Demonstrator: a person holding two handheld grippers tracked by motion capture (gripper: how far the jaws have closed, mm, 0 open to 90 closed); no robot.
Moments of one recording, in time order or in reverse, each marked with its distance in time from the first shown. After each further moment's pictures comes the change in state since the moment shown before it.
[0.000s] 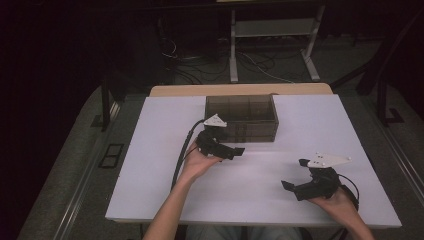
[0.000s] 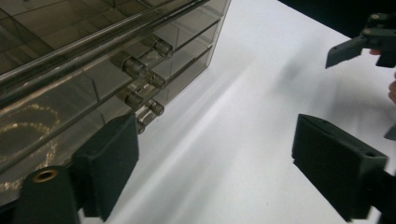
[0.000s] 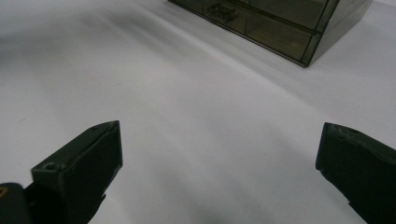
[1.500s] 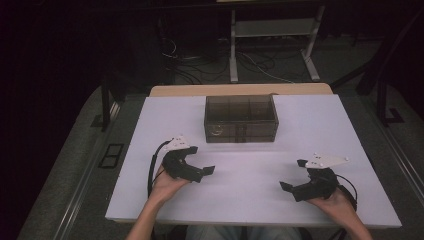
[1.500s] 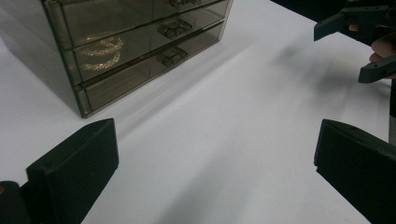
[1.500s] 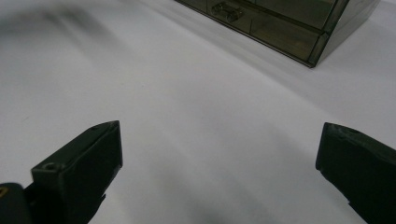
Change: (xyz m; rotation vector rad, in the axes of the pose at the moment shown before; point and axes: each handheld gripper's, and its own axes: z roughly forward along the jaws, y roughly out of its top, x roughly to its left) left arm 0.002 -0.076 -0.071 -0.113 0.058 -0.035; right arm 0.003 0.001 0.002 0.006 0.004 -0.006
